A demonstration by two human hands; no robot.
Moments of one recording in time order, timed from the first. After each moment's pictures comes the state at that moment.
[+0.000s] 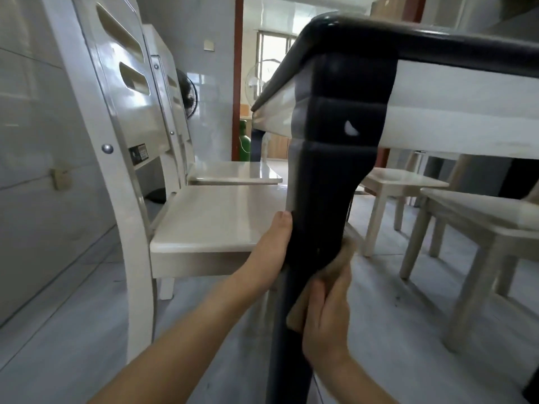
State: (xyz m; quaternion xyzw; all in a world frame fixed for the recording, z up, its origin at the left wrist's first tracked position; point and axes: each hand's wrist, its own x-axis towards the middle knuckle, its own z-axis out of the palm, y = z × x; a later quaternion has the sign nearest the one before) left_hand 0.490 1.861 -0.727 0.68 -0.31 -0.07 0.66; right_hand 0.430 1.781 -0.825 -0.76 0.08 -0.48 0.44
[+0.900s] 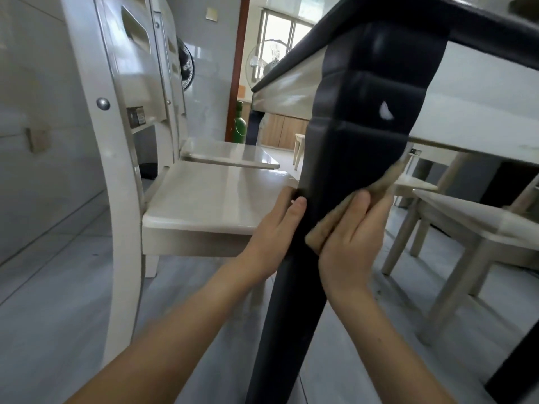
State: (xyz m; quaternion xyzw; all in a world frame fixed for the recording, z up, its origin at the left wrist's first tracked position) left_hand 0.512 1.862 -0.742 0.62 -0.41 0.03 0.67; right_hand 0.438 1.787 -0.731 -0.66 0.03 -0.63 0.39
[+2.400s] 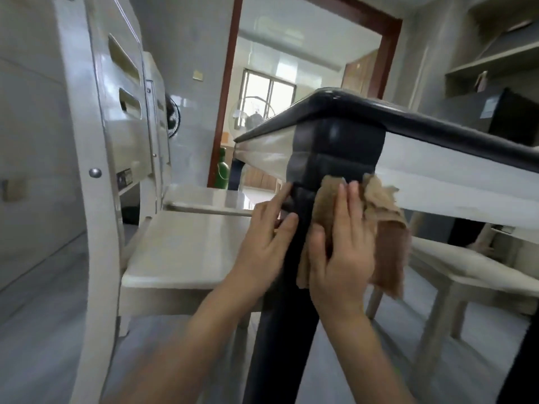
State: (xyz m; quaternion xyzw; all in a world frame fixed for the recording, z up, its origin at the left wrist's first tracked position) left_hand 0.508 1.865 -0.680 0.59 -0.46 0.18 0.64; right_hand 0.439 1.766 -0.681 -0.72 -0.02 -0.70 0.05
